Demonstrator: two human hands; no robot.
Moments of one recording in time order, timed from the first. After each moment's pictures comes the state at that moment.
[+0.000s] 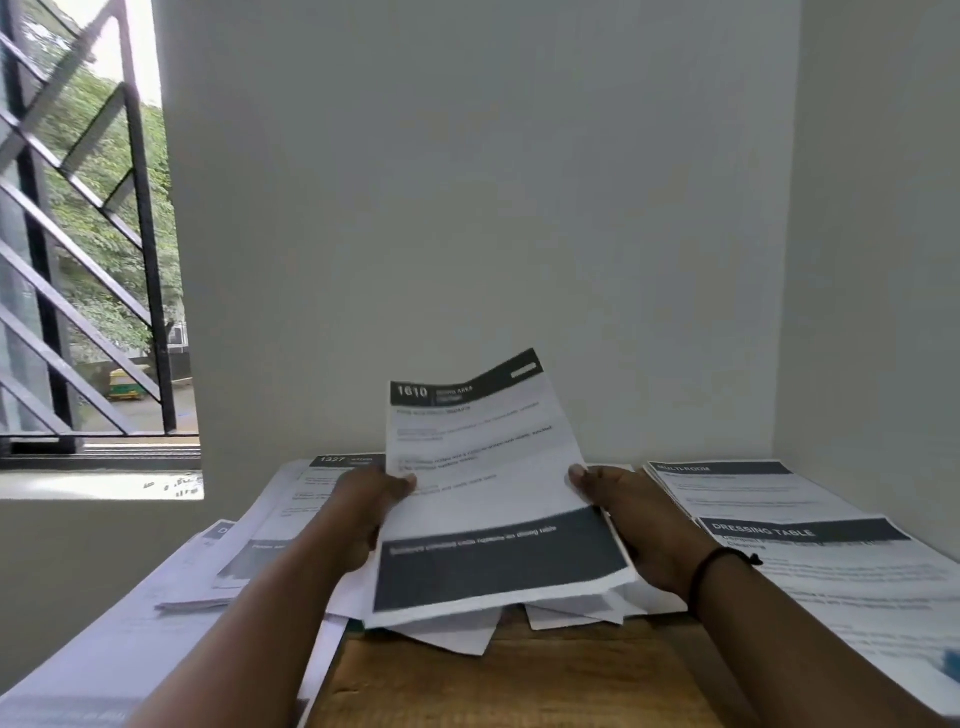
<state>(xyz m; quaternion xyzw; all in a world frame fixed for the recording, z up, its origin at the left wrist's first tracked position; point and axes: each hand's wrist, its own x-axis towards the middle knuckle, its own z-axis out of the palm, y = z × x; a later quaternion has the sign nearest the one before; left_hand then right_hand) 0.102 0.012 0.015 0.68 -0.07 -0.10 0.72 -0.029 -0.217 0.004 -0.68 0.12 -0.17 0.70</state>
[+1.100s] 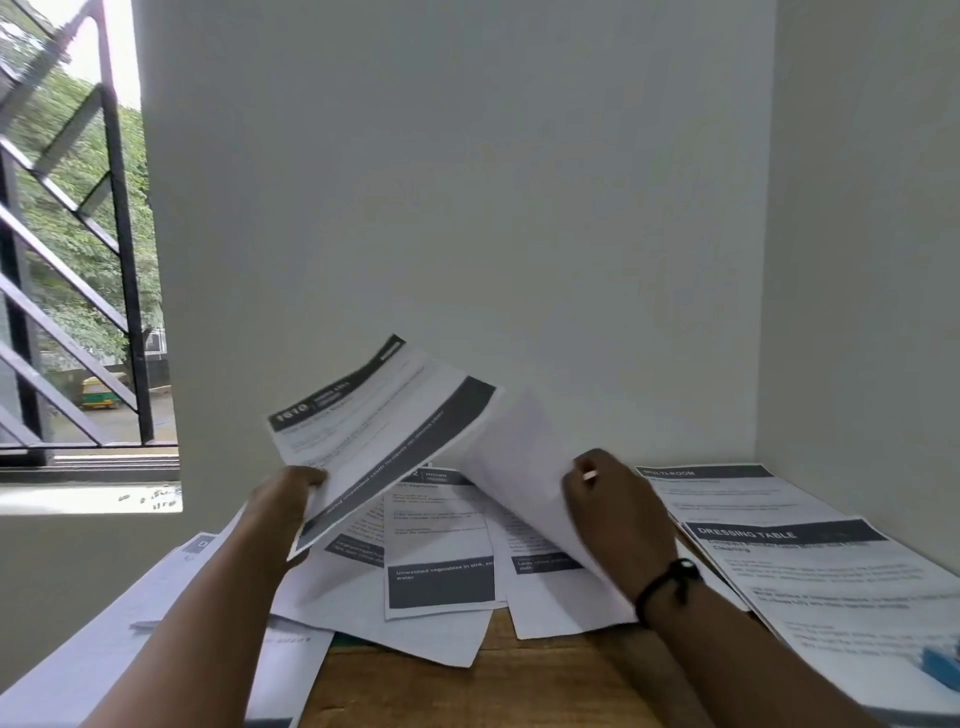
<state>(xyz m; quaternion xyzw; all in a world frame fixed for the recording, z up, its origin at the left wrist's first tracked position) 0.149 0.050 0.011 0.62 0.09 -0.01 0.78 -0.032 -0.192 0.011 -0.86 0.21 -0.40 0.23</state>
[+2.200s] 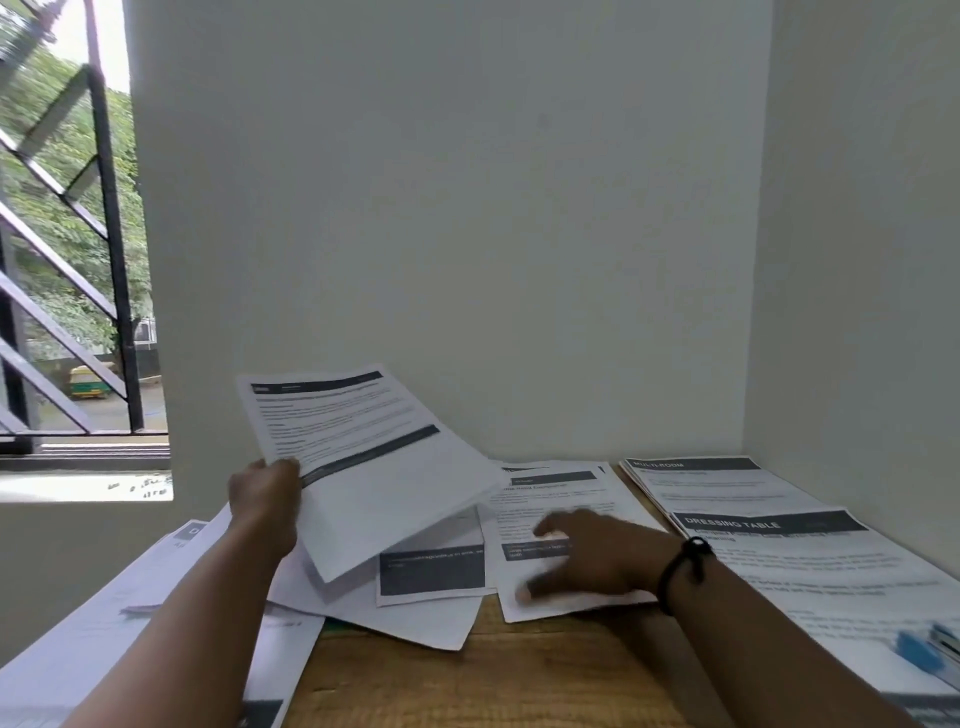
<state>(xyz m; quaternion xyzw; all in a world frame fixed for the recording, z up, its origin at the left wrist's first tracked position) 0.137 0.049 0.008 0.62 0.05 0.12 0.77 -0.034 -0.213 -0.003 -0.99 0.10 0.02 0.14</state>
